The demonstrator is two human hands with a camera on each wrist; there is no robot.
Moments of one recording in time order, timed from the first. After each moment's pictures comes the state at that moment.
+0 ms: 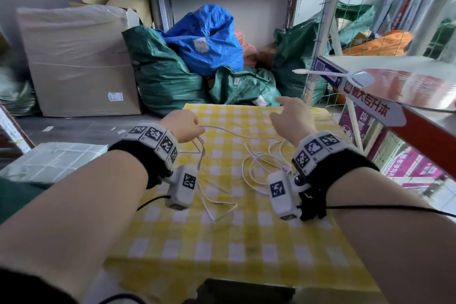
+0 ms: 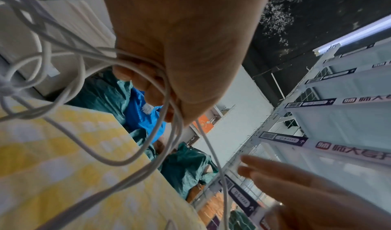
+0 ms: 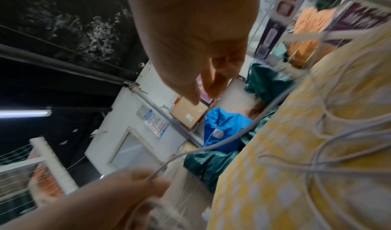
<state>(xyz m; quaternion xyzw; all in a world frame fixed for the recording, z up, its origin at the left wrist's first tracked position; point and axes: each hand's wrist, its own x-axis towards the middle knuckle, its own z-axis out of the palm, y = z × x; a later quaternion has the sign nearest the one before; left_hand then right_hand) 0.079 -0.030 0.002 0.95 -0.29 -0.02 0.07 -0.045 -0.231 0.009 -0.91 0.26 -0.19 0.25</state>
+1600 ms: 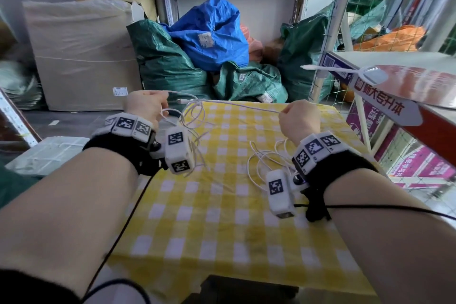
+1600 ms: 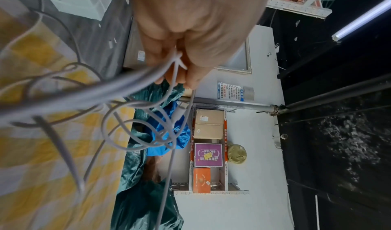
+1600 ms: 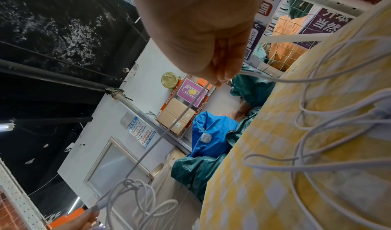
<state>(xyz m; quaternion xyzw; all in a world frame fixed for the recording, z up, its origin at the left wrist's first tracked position) 0.110 0.006 0.004 0.72 0.03 0.05 0.69 -0.020 -0.235 -0.008 -0.91 0.33 -0.18 0.18</state>
